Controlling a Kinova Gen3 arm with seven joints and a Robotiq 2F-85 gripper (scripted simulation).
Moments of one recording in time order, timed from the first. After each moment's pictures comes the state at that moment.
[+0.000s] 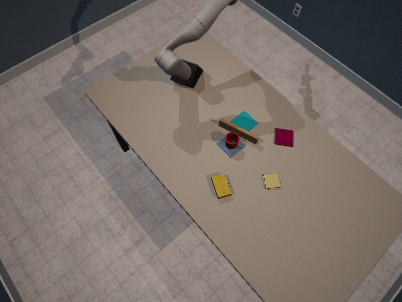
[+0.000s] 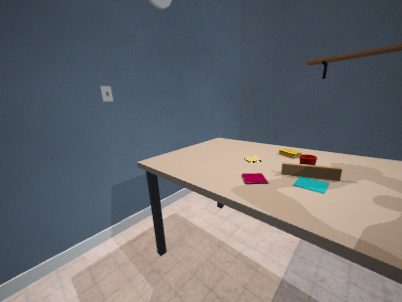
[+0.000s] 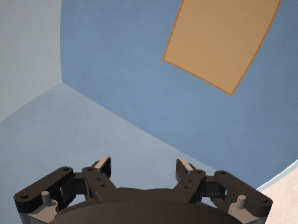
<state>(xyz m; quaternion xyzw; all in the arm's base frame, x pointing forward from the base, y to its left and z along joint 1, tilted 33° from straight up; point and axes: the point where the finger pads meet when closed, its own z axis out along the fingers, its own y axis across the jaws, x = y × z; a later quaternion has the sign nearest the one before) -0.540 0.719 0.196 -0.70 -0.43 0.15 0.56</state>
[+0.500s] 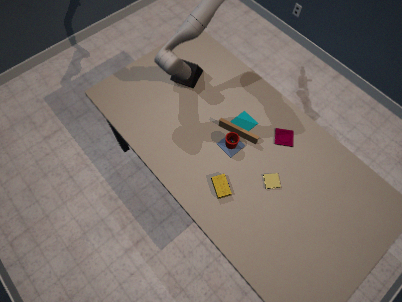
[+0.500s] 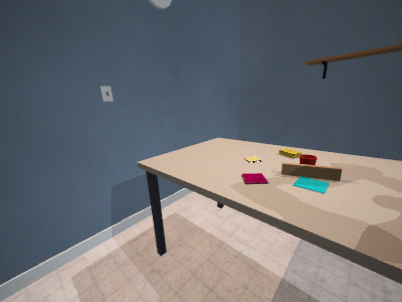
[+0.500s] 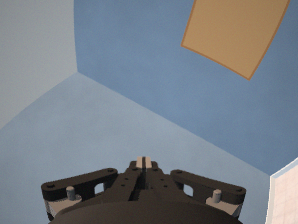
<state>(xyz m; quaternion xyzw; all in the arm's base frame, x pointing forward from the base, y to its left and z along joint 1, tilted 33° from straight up) -0.588 0.673 0.263 -0.67 -0.43 0.19 0.56</state>
